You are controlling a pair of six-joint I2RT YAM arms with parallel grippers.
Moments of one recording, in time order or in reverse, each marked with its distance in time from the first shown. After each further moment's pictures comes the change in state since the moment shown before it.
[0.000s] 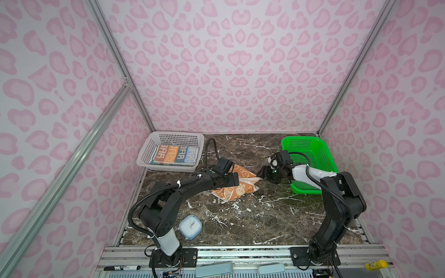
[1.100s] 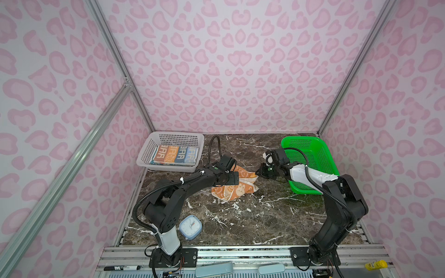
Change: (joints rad) left arm 0.007 0.086 0.116 -0.098 -0.053 0.086; right arm 0.077 -0.048 0.046 0.010 0.049 -0.011
